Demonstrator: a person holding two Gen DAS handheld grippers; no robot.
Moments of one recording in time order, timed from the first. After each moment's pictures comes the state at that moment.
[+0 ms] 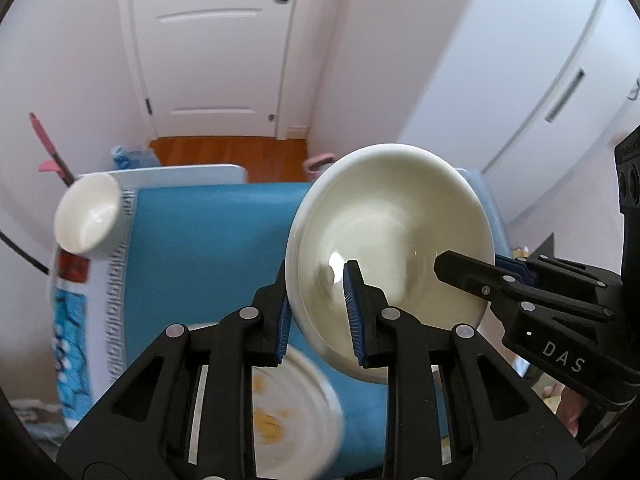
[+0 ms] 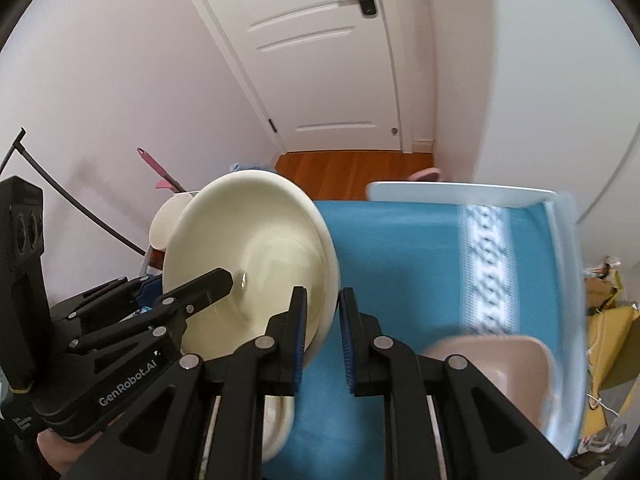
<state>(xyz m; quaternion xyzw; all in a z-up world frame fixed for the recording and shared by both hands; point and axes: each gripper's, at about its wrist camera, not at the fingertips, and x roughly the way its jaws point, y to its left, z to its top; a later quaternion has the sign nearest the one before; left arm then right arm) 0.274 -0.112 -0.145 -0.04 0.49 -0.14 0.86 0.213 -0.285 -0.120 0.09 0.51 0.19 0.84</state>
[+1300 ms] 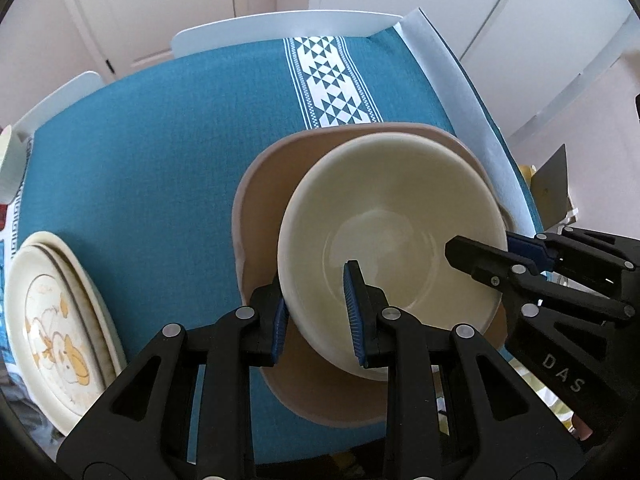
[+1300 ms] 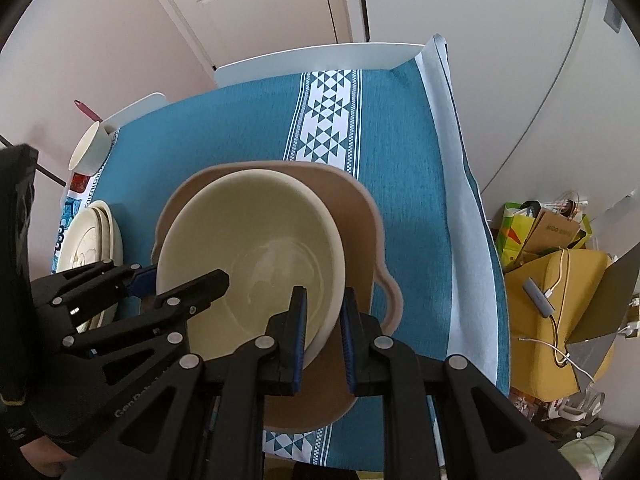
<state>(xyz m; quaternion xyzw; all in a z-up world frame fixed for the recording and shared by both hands) 0.230 -0.285 -0.255 0.03 0.59 -0.15 0.79 0.163 -0.425 -0.233 0.06 0.59 0.15 0.79</state>
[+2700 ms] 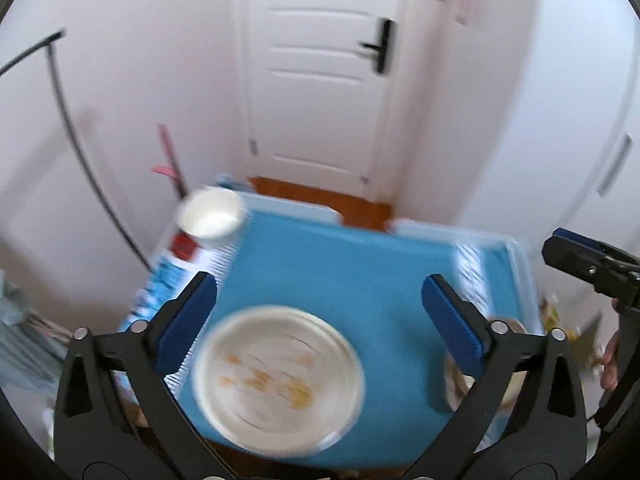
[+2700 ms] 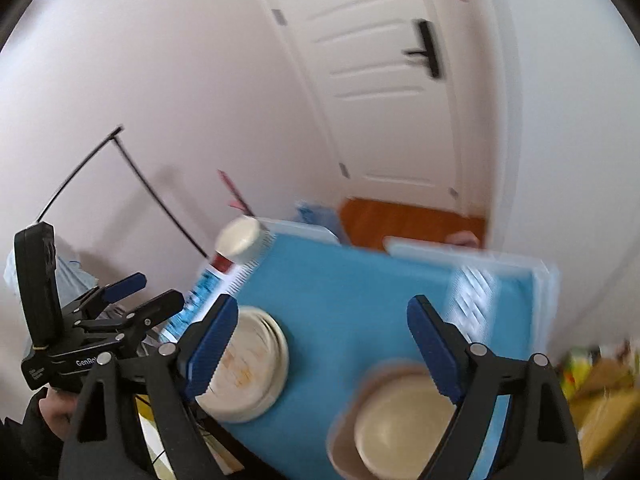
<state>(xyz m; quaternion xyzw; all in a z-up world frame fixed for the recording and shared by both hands) 0.185 -0.074 -0.073 -0.06 0.38 0.07 0.92 0.200 -0.355 -0.062 0.08 0.39 0.35 0.85</state>
